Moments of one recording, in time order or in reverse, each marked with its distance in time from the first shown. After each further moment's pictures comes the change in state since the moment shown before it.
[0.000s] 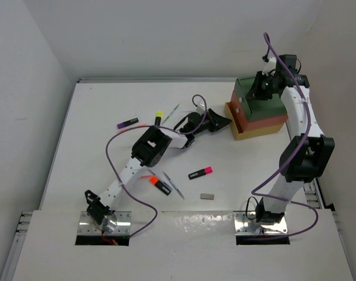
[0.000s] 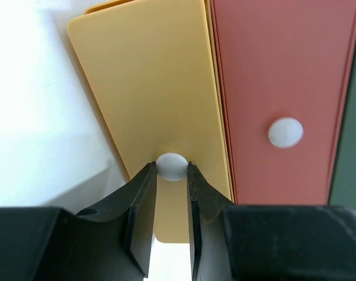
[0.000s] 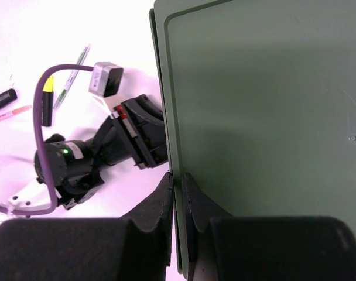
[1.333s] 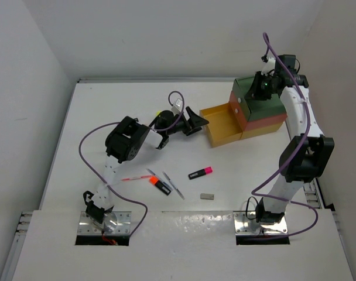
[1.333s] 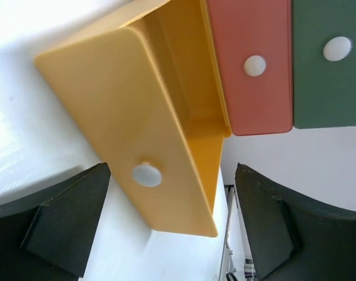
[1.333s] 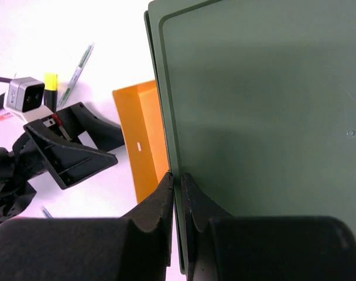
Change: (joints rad) left arm 0.171 -0.431 -0.678 0.105 0.189 0.169; right arm 0.007 0.000 -0.002 0.001 -0.005 0.010
